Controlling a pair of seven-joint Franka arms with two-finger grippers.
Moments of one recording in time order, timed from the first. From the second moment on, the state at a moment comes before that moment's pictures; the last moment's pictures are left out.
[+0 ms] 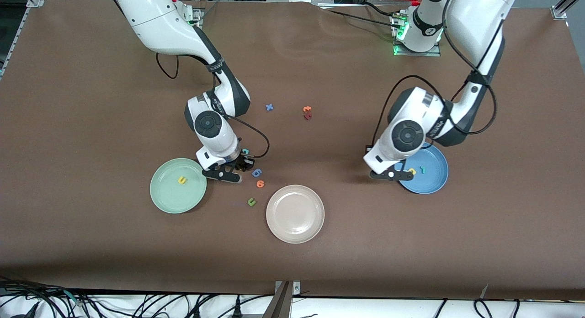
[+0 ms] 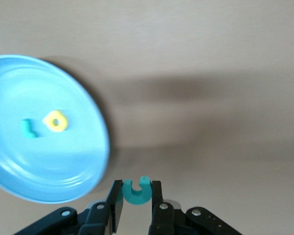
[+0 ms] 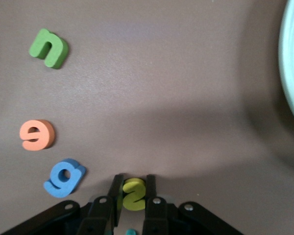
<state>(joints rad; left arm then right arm) -0.11 0.53 -0.26 -1.74 0.18 1.98 -0.38 0.54 0.70 -0.02 -1.75 0.04 2.53 0.69</state>
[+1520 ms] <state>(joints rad) -0.01 0.56 -0.28 -1.55 0.18 1.79 -0.16 0.26 0.64 -0.06 -1.75 0.14 2.32 0.03</state>
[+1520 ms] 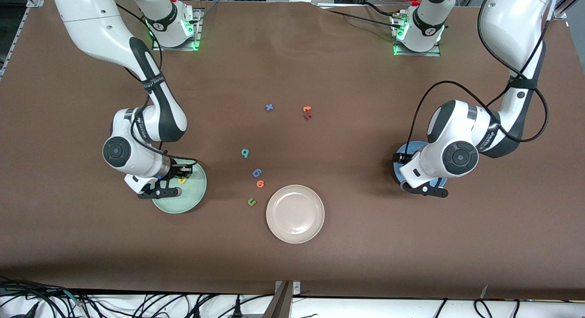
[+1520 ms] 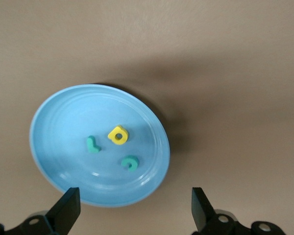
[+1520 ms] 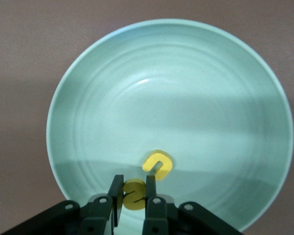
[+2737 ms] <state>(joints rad) -0.04 0.03 -0.12 -1.56 0.00 1.52 -0.13 0.50 0.64 -0.03 -1.75 0.17 2.43 0.54</state>
